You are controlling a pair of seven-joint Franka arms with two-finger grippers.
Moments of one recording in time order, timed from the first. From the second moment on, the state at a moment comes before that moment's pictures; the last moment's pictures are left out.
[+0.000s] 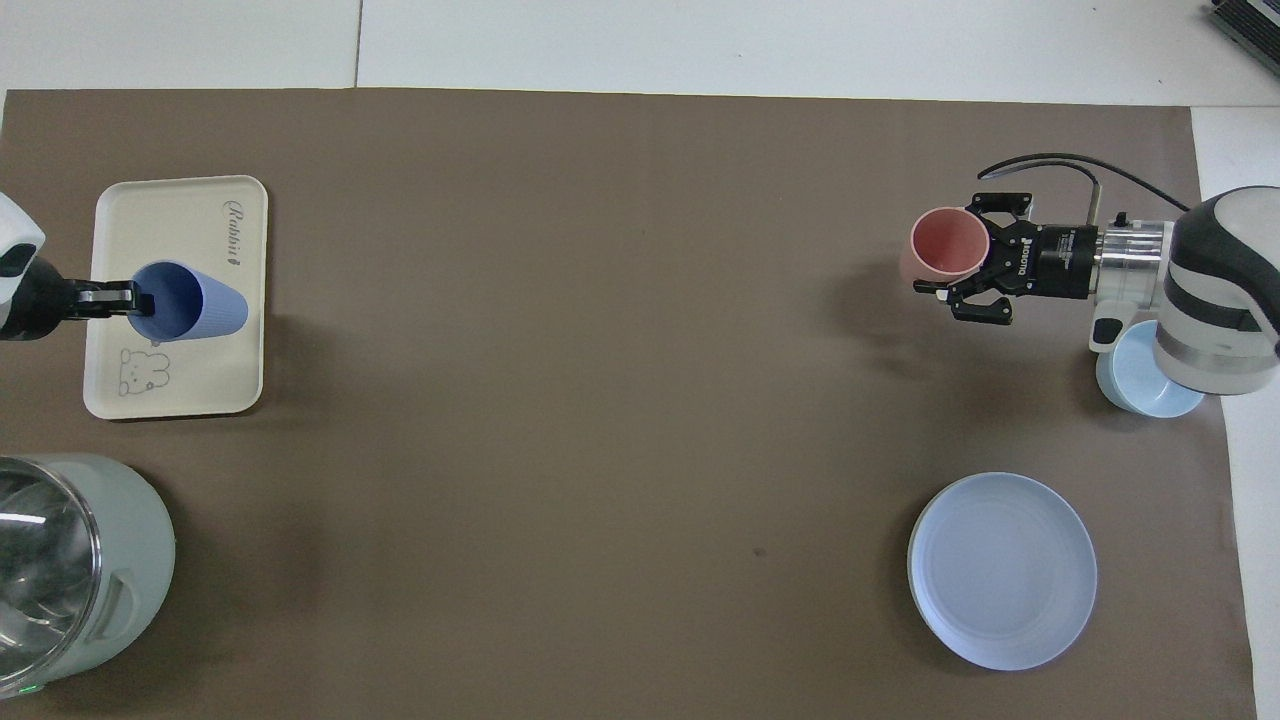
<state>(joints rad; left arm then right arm) 0.28 0.11 -0.13 -1.98 -0.18 2.23 0.27 -0.24 0.47 0.06 -1.78 1.14 1.98 1.00</state>
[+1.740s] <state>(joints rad) 0.18 0.10 -0.16 -1.77 -0.01 1.98 0.33 -0.36 0.44 0.05 -1.87 0.99 1.94 0.88</state>
